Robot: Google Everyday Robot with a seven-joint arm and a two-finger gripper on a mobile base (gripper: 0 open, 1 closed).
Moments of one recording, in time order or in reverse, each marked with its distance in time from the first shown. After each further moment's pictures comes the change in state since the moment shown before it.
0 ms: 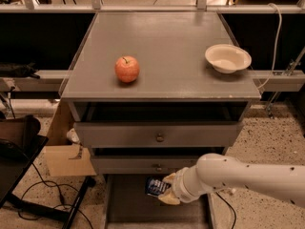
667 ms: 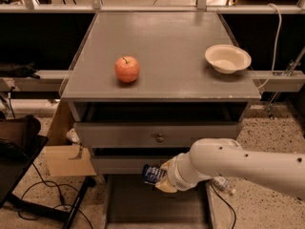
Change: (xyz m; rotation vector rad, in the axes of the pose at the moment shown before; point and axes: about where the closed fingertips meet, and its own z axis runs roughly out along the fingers) arm -0.054 -0.006 -0.049 0.072 0.055 -0.037
